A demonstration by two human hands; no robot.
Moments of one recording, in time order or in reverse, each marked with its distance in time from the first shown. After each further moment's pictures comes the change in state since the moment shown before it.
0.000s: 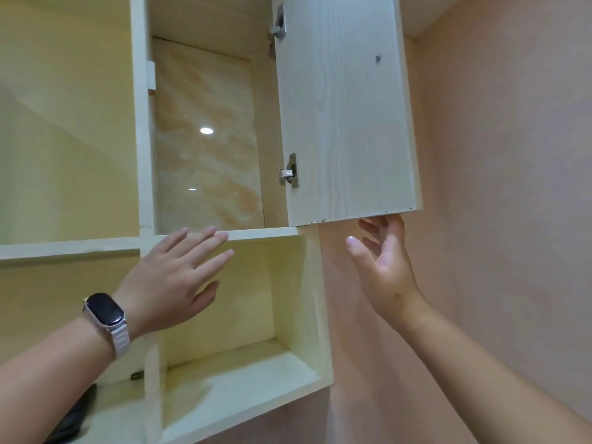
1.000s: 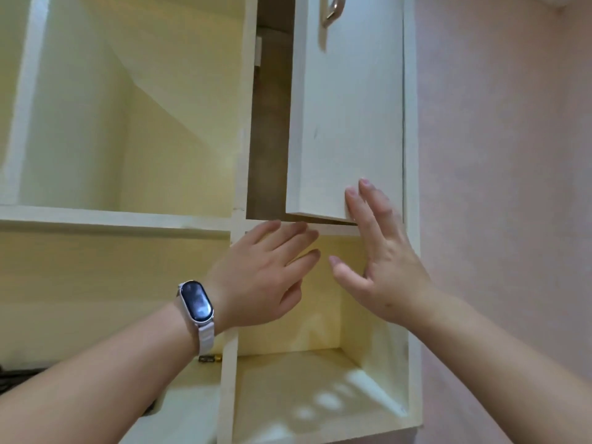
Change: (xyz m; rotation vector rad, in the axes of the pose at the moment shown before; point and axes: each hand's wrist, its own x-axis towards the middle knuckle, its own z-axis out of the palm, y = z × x) left_hand 0.000 0.006 0.007 -0.006 0.128 -0.006; right_hand 0.028 0.011 0.114 -0.505 -0.310 -0.489
